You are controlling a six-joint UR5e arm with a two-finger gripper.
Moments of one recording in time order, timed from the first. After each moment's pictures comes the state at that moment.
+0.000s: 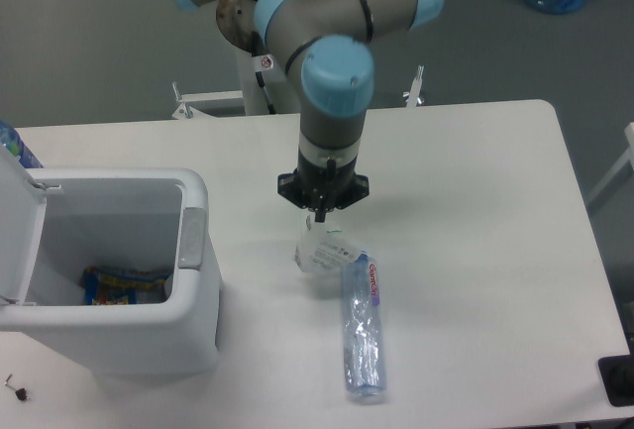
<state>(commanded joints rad) 2.51 -1.71 -1.66 -1.14 1.34 0.44</state>
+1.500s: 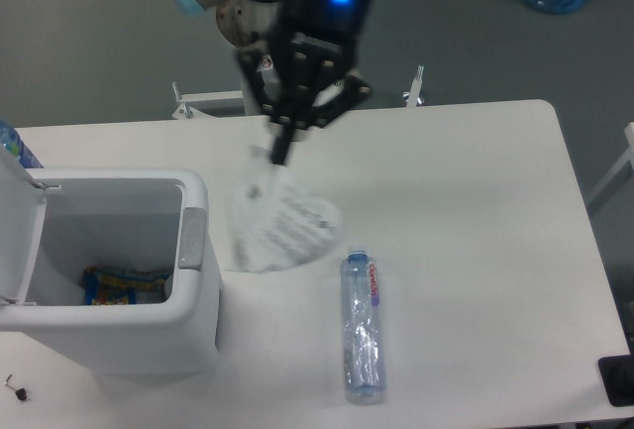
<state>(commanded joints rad) 2.39 -1.59 -1.48 -1.11 0.94 0.24</state>
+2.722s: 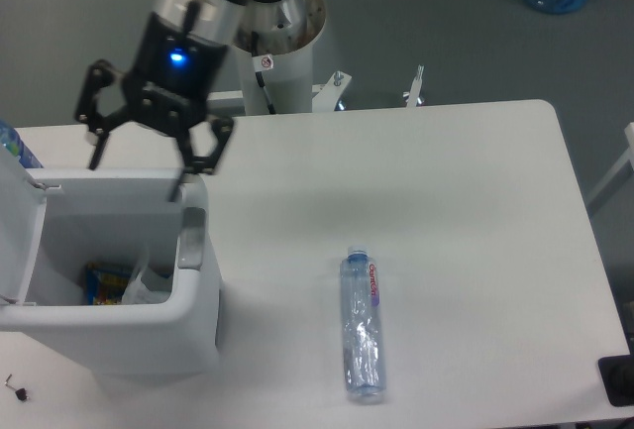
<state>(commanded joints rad) 2.44 -1.63 -1.53 -0.98 0.96 0.24</state>
